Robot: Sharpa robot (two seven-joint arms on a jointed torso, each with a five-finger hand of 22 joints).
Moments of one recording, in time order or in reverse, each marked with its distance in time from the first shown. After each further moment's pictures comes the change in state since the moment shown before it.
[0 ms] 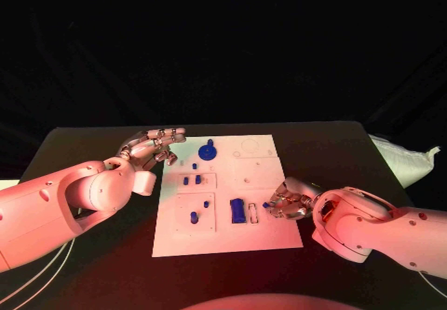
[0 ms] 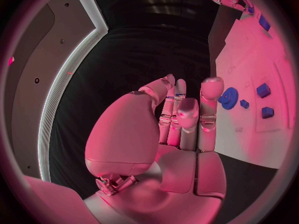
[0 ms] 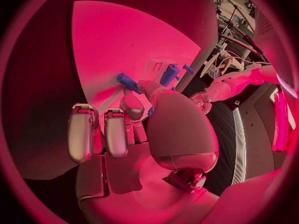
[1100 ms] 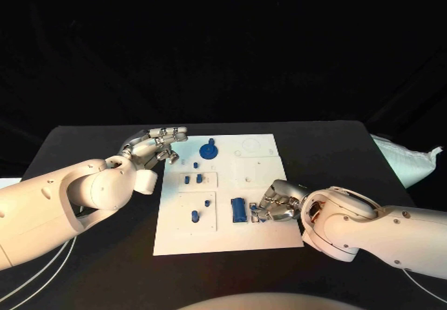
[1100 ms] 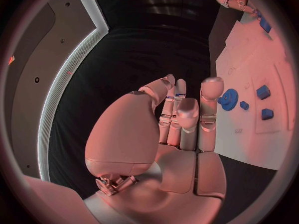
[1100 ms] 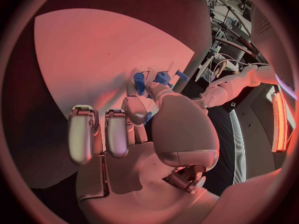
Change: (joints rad) left arm 0.000 -0.002 0.000 0.003 0.001 0.006 -0.002; left_hand 0.000 0.000 0.000 0.000 0.000 0.000 0.000 0.000 0.000 0.000 0.000 0.000 0.000 0.000 0.000 0.000 0.000 0.000 0.000 0.000 0.000 0.000; right arm 0.001 0.077 0.002 -0.021 -0.004 0.054 -0.009; right_hand -0.113 -0.010 -0.101 0.055 -0.027 0.043 -0.018 0.031 0.033 0.029 -0.014 0.035 0.024 0.000 -0.007 0.004 0.001 0.000 0.014 -0.007 0.007 0.017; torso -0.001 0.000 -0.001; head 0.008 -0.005
